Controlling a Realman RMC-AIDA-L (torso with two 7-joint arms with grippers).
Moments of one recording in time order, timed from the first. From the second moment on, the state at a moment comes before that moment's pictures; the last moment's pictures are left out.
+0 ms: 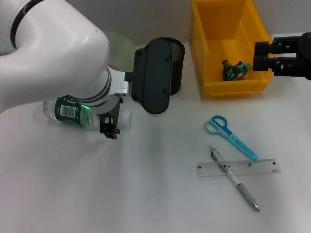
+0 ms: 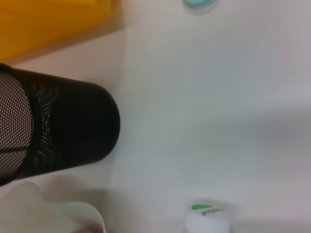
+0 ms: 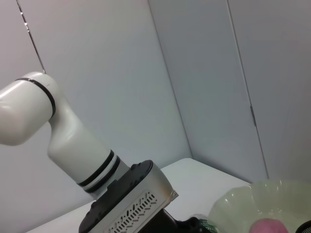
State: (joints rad) left arm -0.90 -2.08 1.94 1.16 2.80 1.28 -2.23; right arm 0.50 1.88 -0.67 -0.91 -1.78 -1.84 1.74
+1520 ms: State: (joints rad) left arm -0.83 -2.08 2.00 1.08 2.78 1.05 -2.24; right arm 0.53 1.90 -0.69 -0.90 -1.78 -1.81 1.74
